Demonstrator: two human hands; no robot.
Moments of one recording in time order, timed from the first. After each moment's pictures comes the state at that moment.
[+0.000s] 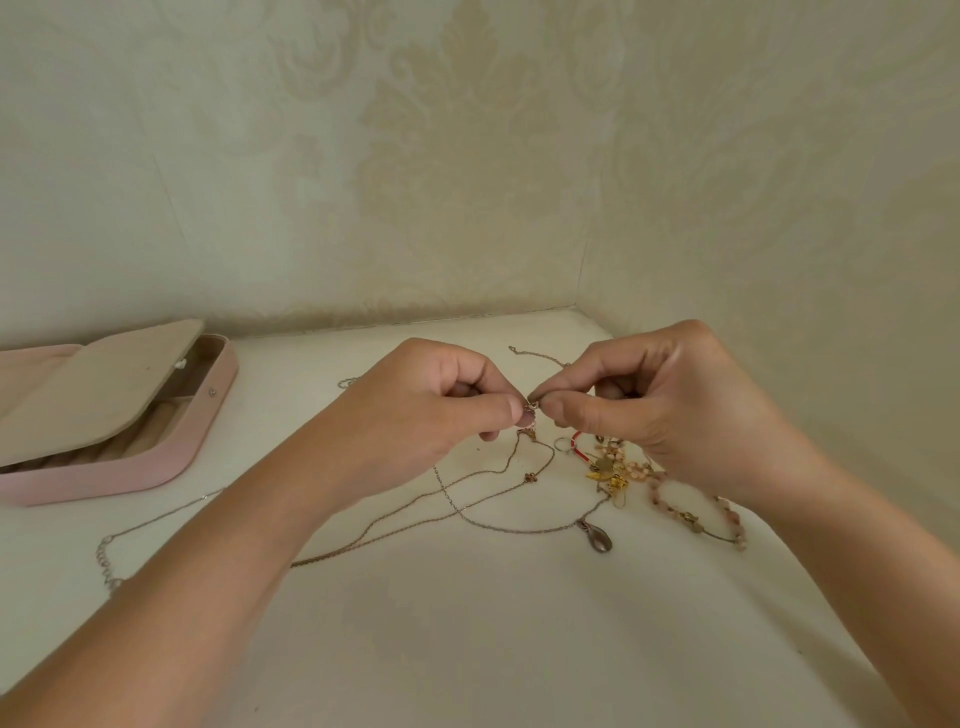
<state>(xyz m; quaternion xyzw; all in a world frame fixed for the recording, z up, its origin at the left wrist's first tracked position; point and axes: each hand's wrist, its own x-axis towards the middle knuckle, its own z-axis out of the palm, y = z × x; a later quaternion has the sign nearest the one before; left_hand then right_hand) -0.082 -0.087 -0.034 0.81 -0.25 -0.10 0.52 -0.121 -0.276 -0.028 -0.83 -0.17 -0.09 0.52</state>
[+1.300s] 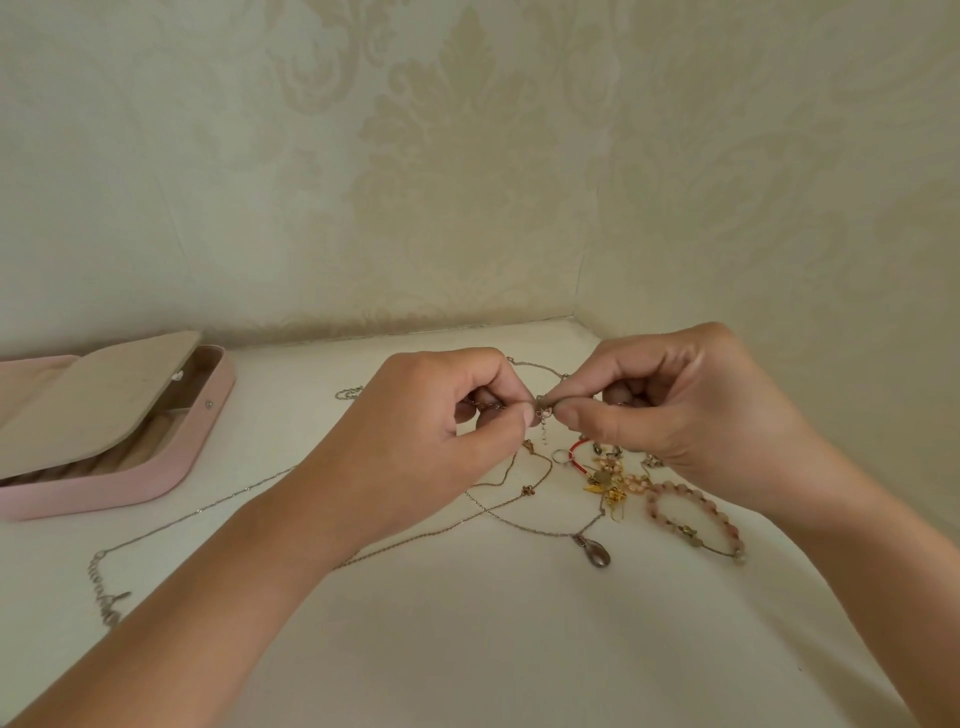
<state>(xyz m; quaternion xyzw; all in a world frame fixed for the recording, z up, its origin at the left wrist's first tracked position) -0.095 -0.091 -0.038 0.82 -0.33 0.06 0.48 -0.123 -0.283 -0.024 -0.81 -0.19 -0.09 0.54</state>
